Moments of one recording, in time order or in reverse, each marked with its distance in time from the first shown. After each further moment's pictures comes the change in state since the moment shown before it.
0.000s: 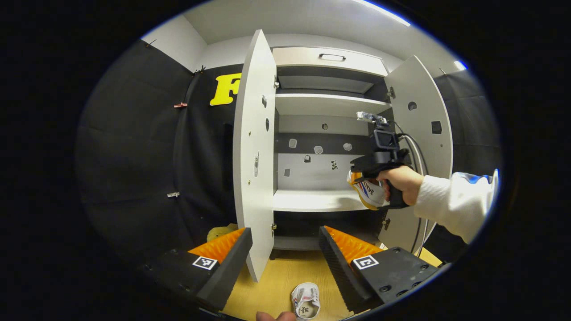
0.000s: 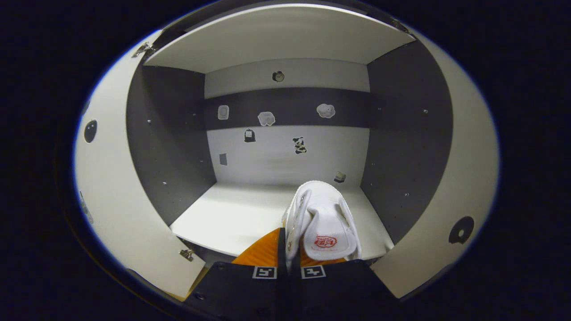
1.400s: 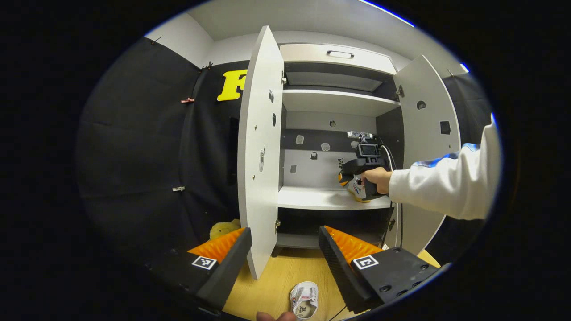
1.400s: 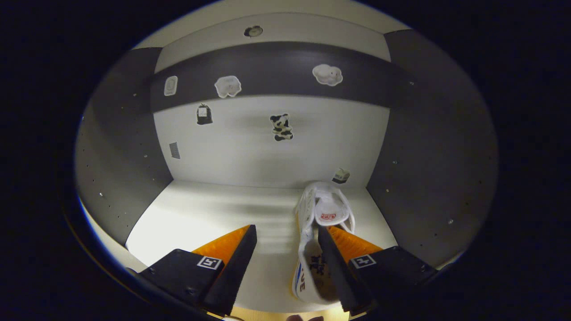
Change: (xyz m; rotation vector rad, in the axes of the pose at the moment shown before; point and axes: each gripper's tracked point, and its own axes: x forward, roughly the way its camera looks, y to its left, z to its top) left arm 0.003 -0.001 -0.004 -0.026 0.016 0.030; right arm 0.097 -0.018 0.004 0.011 0.076 -0.080
